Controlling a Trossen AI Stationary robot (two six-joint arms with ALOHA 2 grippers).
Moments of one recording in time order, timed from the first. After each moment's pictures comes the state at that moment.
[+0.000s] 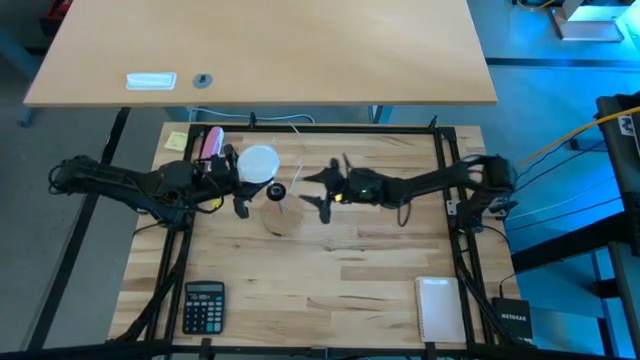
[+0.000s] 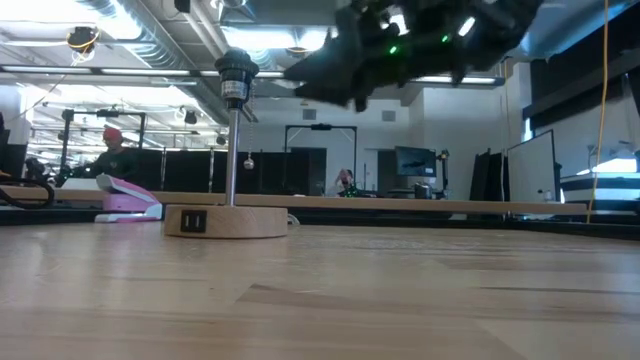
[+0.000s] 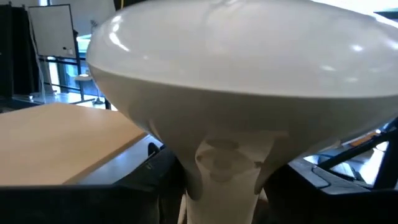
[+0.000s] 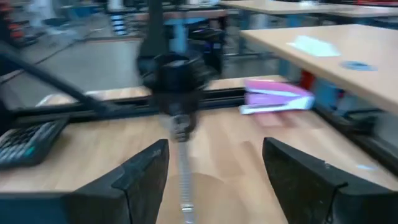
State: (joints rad) left arm -0.15 0.84 0.68 0.27 -0.48 -0.01; right arm -0.05 1.74 0.92 0.68 0.07 0.05
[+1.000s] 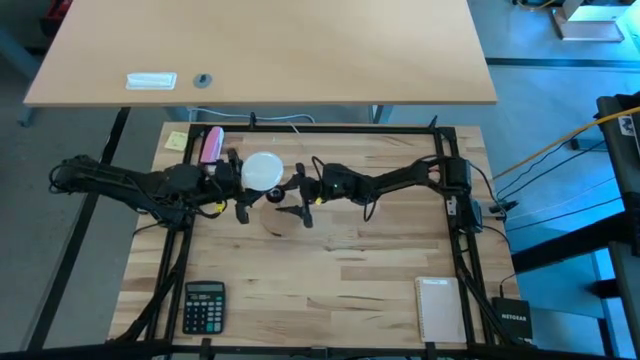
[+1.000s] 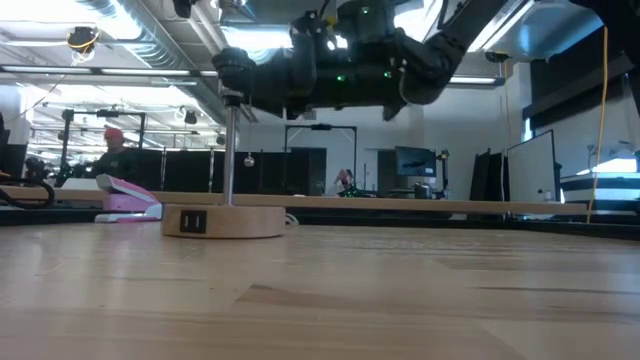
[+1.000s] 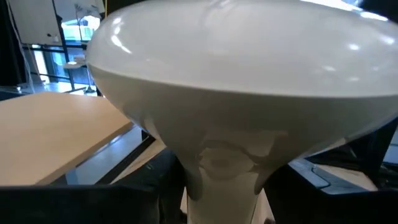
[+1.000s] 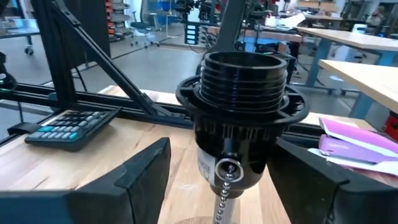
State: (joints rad) left arm -0.16 0.84 0.68 0.19 -0.45 -0.02; right arm -0.11 2.04 1.19 0.80 -0.31 -0.11
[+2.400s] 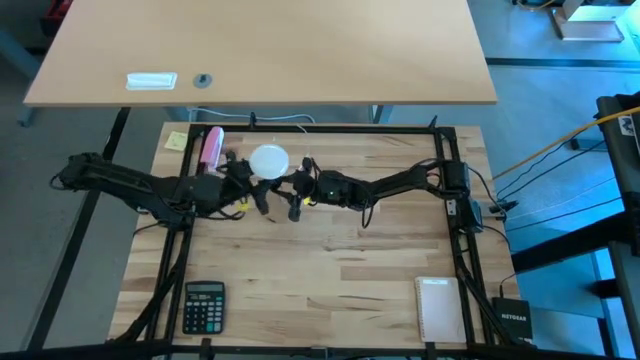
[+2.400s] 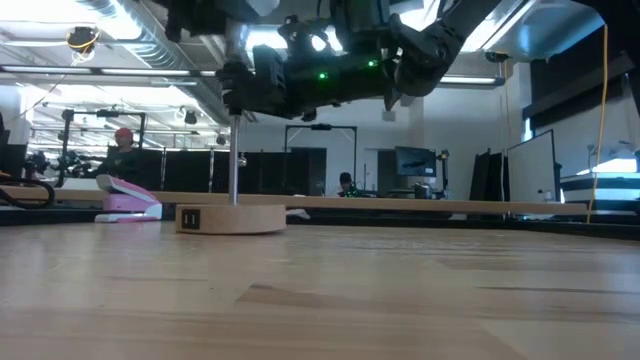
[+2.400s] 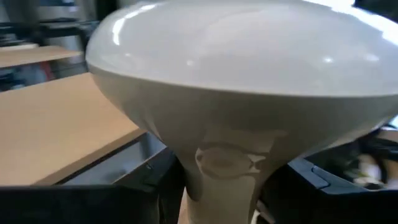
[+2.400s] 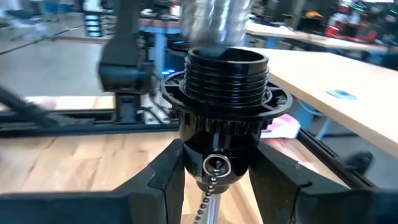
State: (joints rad) left arm -0.18 0.99 0.68 0.20 -0.84 -0.09; right arm -0.06 2.06 1.24 0.75 0.15 -0.08
